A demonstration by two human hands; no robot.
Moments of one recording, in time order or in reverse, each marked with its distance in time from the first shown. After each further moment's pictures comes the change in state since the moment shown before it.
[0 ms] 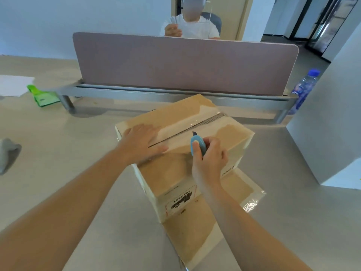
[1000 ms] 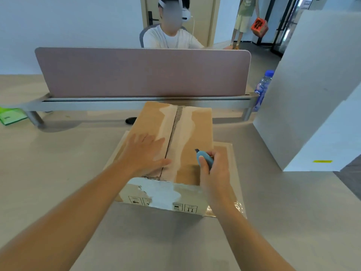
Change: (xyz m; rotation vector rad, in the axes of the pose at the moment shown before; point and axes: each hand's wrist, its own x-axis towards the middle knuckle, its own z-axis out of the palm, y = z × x) left_hand -0.007 0.083 0.001 0.256 -0.072 0.156; right_hand -0.018 0.043 -0.080 0.027 0.046 0.097
